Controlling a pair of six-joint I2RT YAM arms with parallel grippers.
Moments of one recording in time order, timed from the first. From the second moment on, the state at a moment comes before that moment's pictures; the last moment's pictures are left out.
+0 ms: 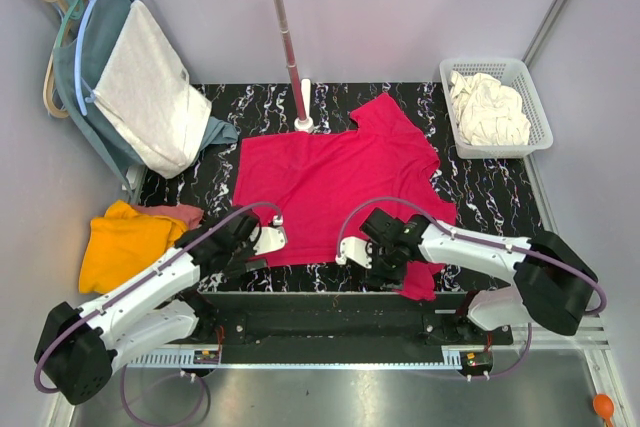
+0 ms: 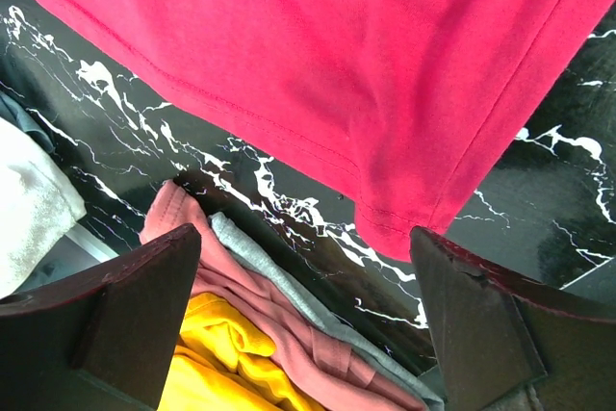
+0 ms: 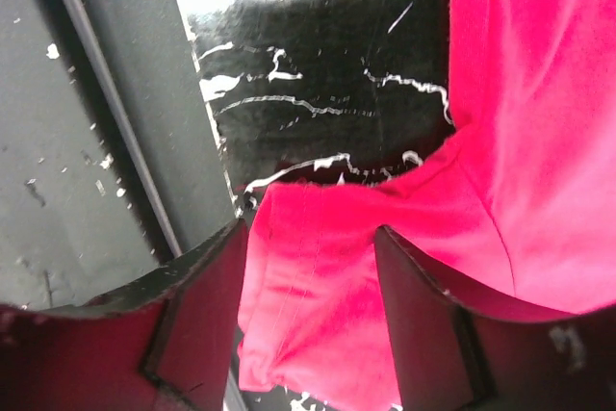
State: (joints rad) left arm -0.66 0.90 0.52 -0.71 -0.28 0.71; right arm 0.91 1.34 0.71 -0.69 -0.17 -0.54
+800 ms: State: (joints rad) left arm -0.66 0.88 0.48 -0.75 -0.28 0.72; right arm 0.91 1.39 0.70 -0.61 -0.13 -0.53
